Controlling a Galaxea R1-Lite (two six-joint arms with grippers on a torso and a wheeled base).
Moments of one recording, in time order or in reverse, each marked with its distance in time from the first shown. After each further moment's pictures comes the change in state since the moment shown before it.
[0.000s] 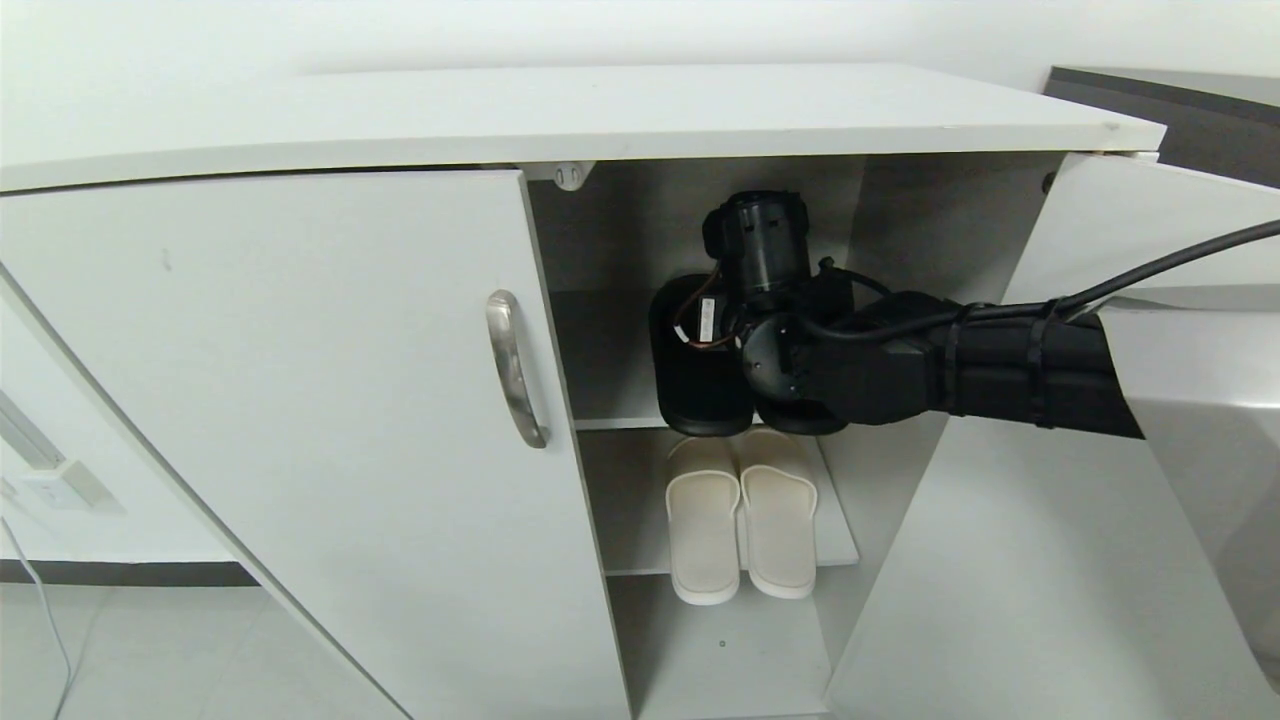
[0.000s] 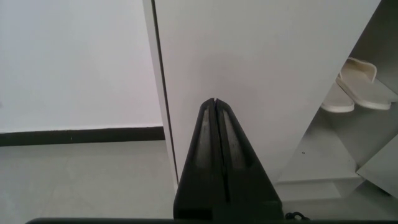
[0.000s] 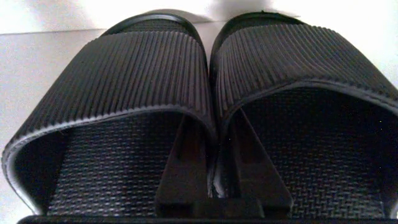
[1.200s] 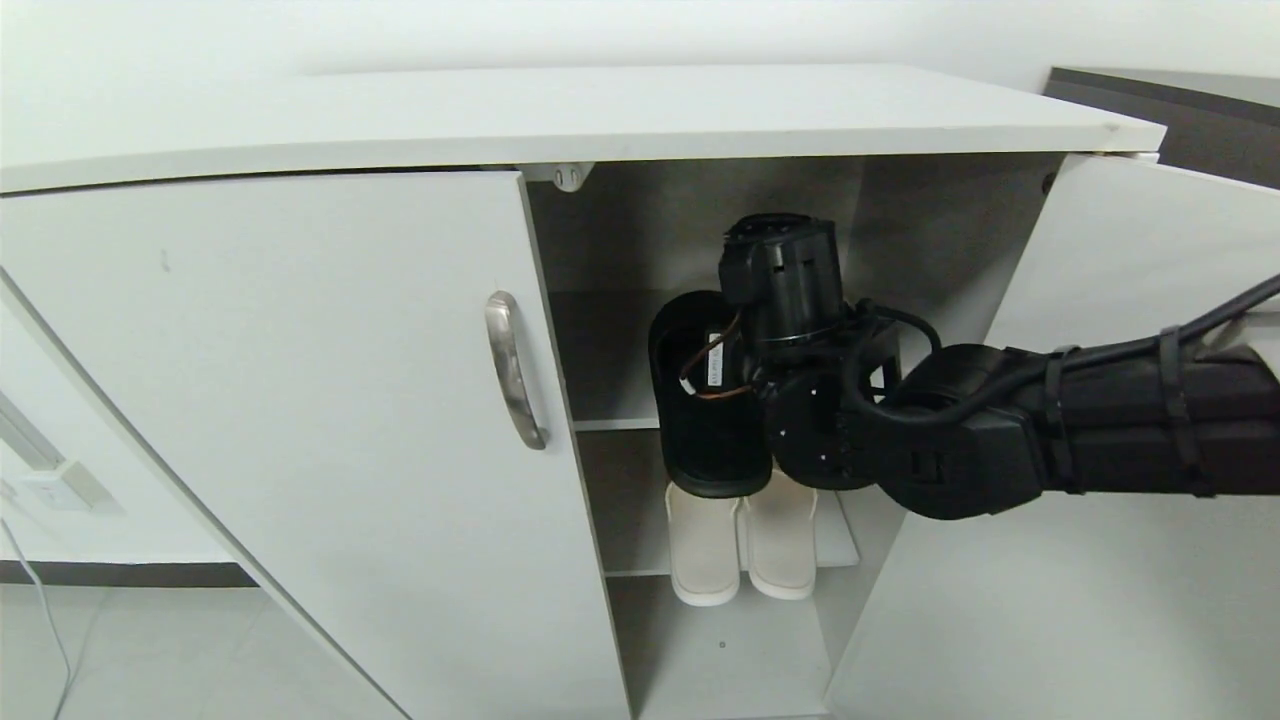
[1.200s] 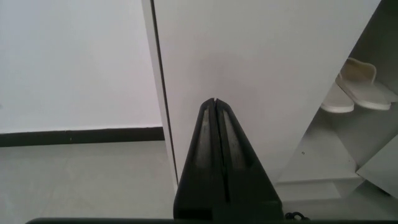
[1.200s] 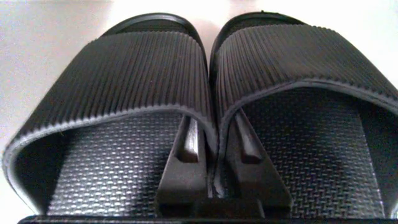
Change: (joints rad) left arm 0.000 0.000 0.000 0.000 -0.001 0.000; right arm 0.087 -0.188 0.390 -0.218 -0.077 -0.032
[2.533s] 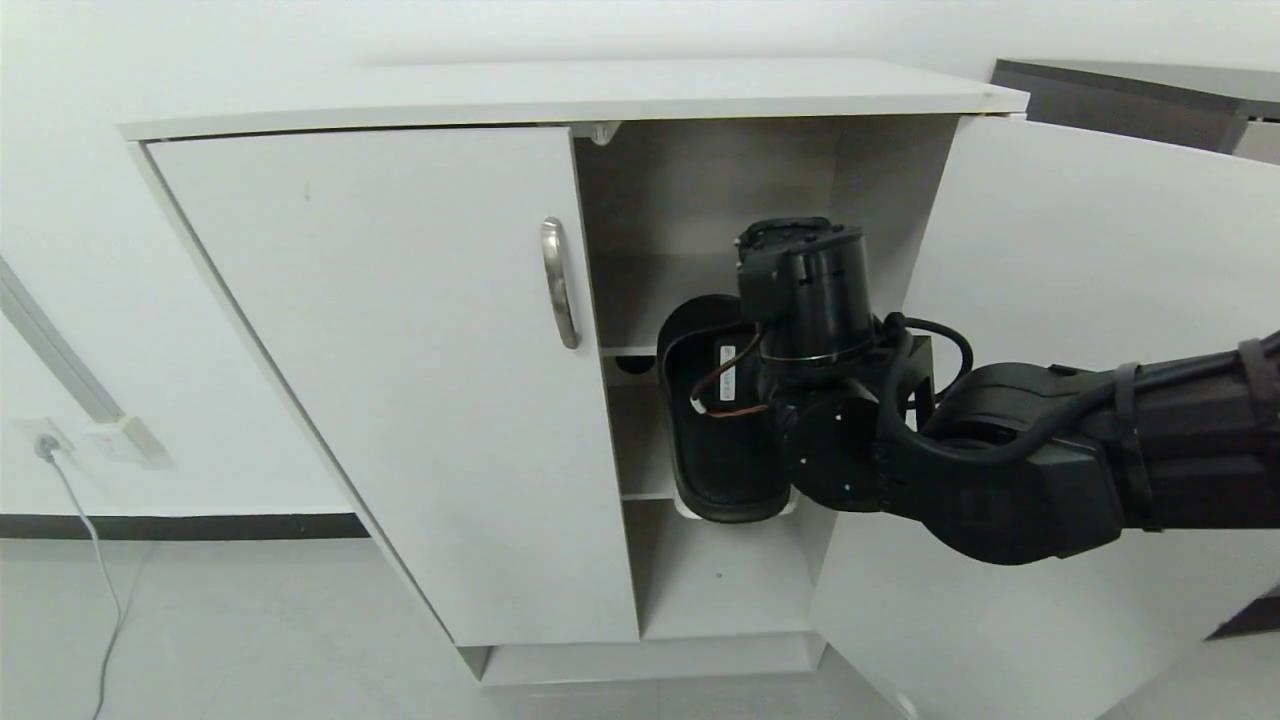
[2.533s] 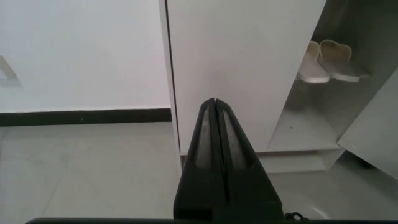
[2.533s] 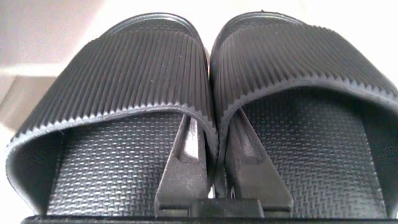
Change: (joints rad) left arm 0.000 0.000 0.000 0.000 -0.002 -0.003; right arm 0.053 -0.083 0.132 -0.053 -0.065 -0.031
